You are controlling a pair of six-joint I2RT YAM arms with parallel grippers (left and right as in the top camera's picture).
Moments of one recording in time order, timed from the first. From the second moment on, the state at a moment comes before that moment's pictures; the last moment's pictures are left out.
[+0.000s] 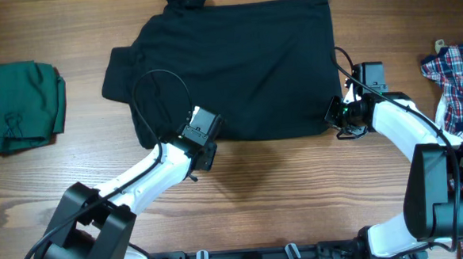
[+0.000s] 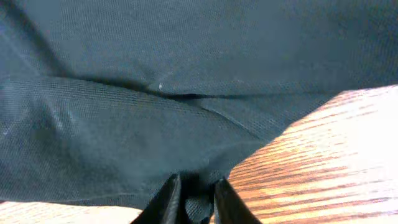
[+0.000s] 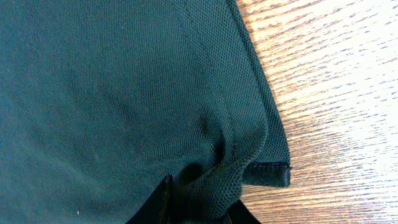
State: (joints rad) left arm -0.58 1.60 0.79 -0.50 -0.26 -0.21; right arm -0.03 1.70 0.88 -0.47 -0.18 0.44
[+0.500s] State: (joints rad) left arm -0.58 1.60 0.82 -0.55 -0.27 -0.14; right arm -0.03 1.70 0.88 -0.47 -0.18 0.44
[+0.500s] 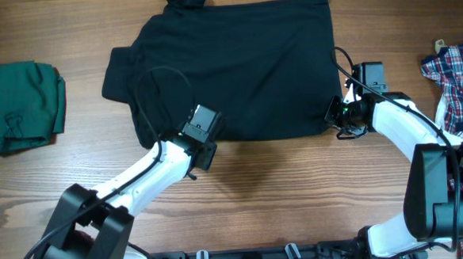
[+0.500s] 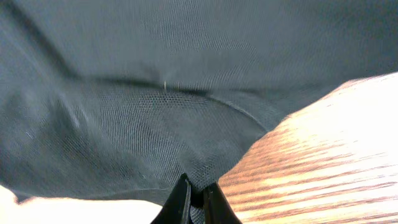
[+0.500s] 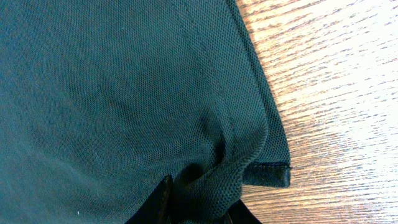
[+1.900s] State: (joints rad) left arm -0.44 1.62 1.05 -0.77 -0.13 0.19; right arm -0.03 1.70 0.88 -0.44 -0.17 0.42
